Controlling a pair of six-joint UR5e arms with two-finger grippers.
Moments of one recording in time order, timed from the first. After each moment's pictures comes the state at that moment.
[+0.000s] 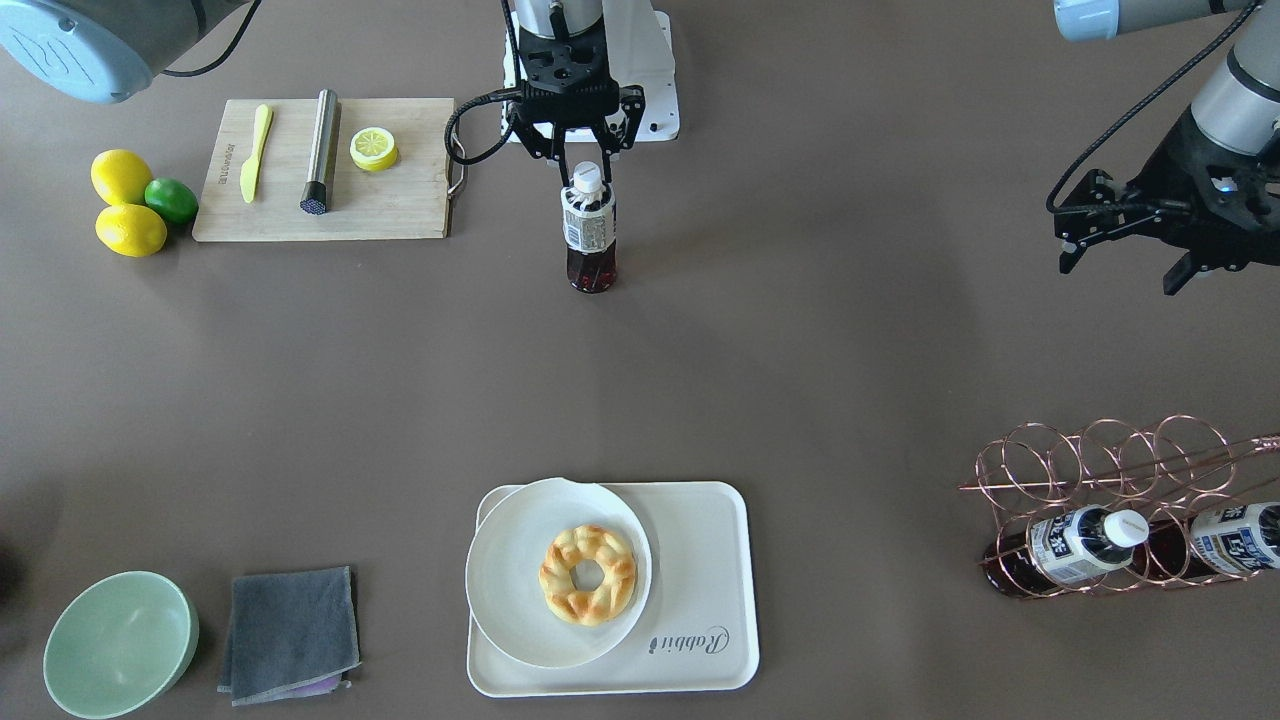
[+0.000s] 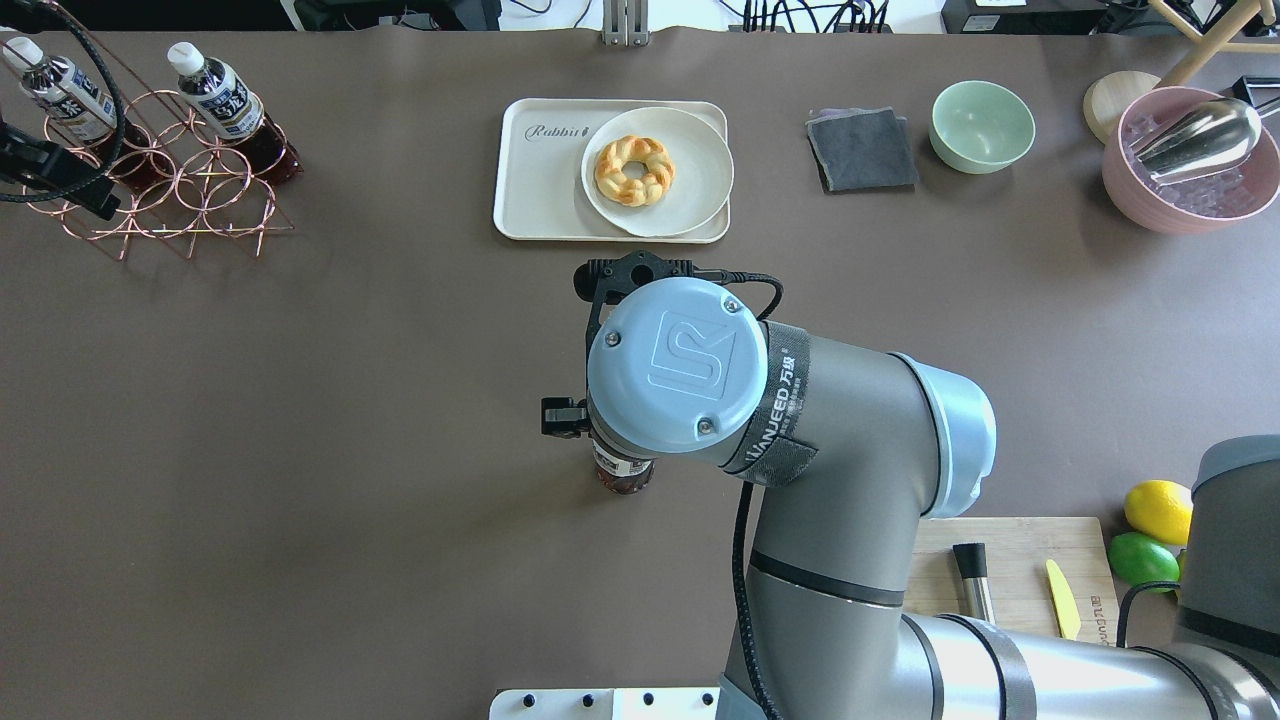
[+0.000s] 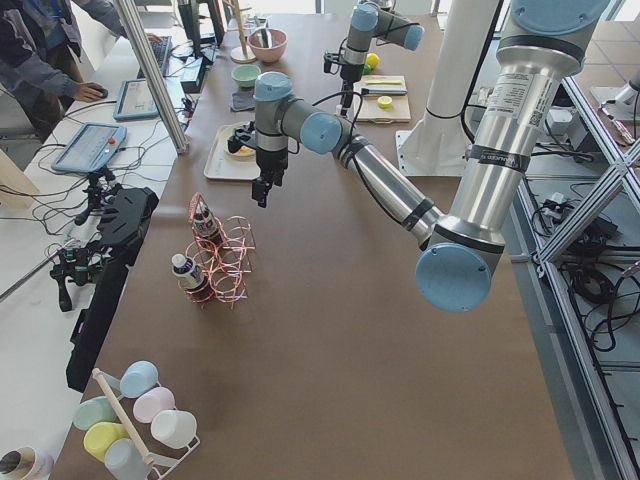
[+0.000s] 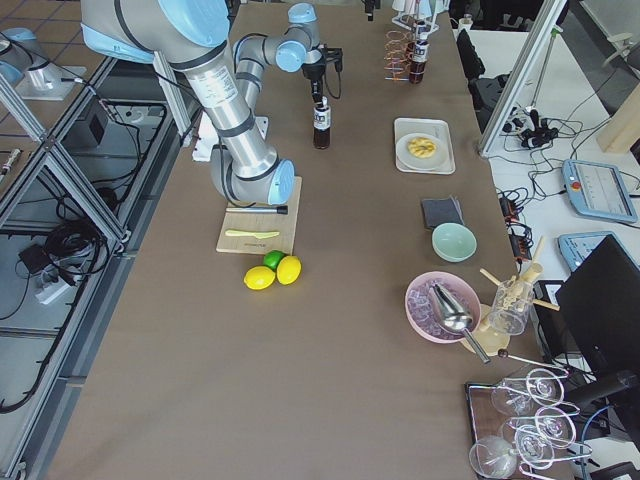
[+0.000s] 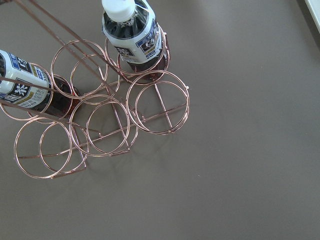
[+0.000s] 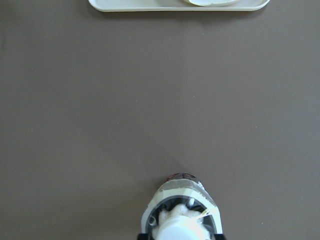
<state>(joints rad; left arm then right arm) -1.16 -1.84 -2.02 -1.35 -2.15 -0.28 0.37 -0.78 1.96 -1.87 1.67 1.30</state>
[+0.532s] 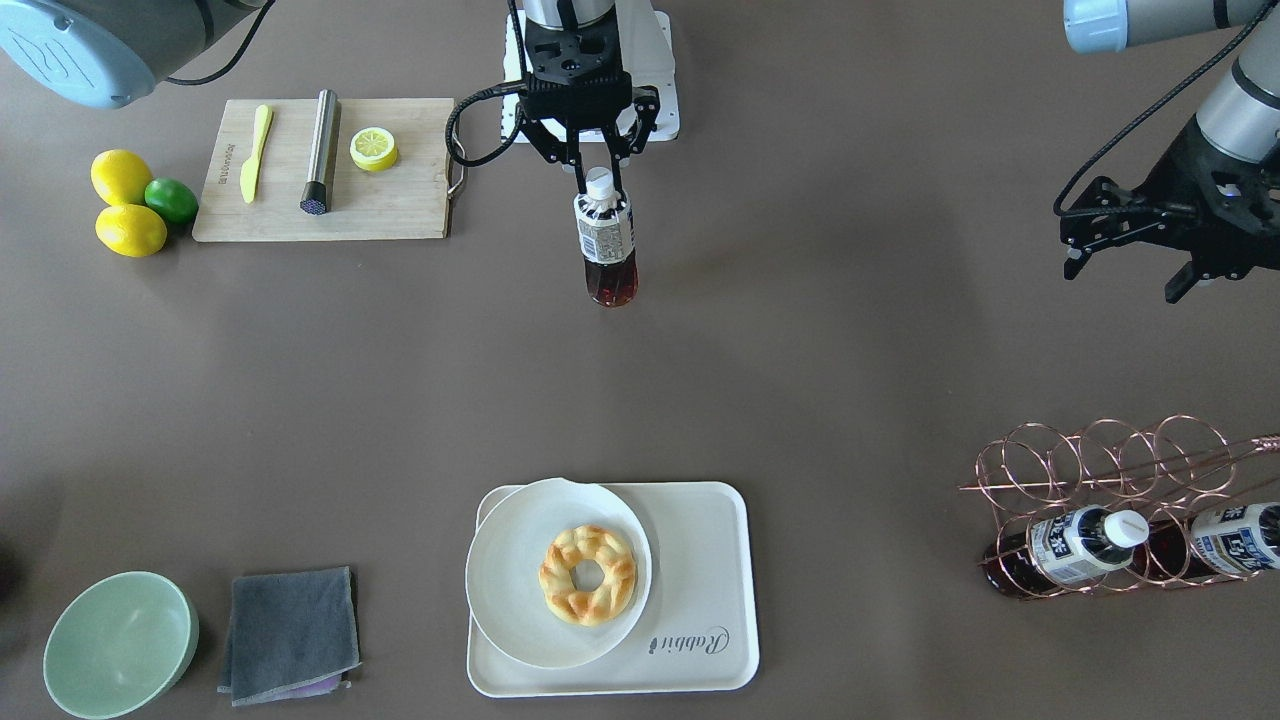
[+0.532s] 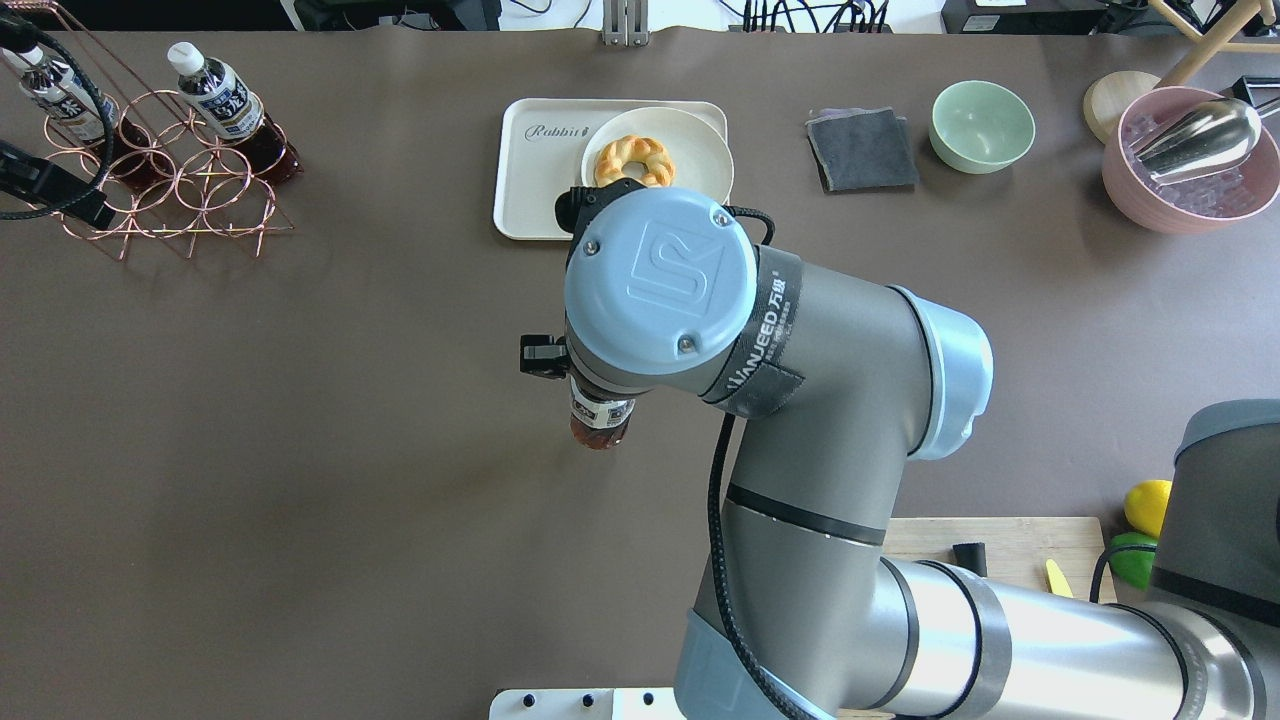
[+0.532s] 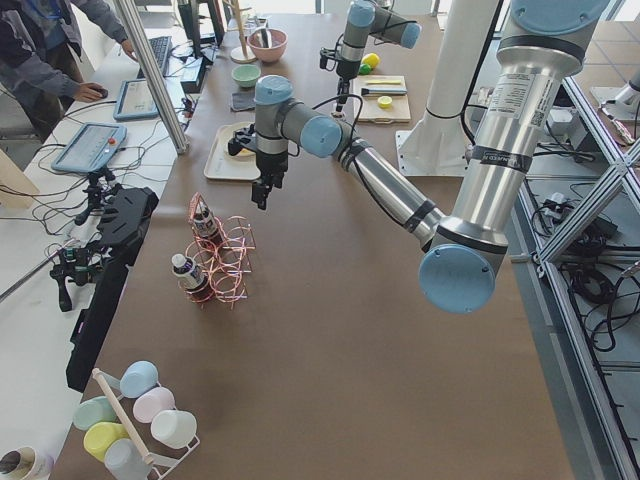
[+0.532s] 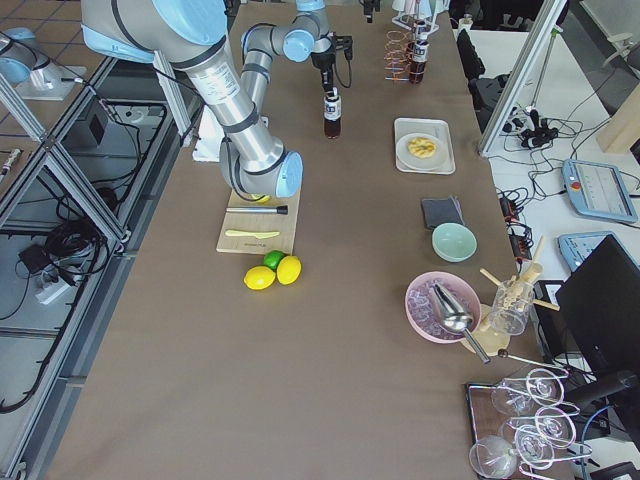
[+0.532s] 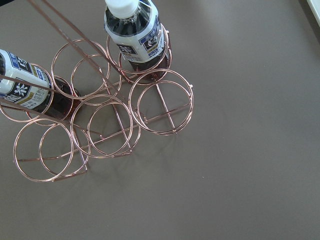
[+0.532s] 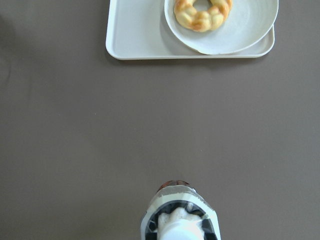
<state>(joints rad) -1.16 -1.78 -2.01 -1.47 -2.15 -0.28 0.42 -0.71 1.93 -1.88 1.68 1.28</state>
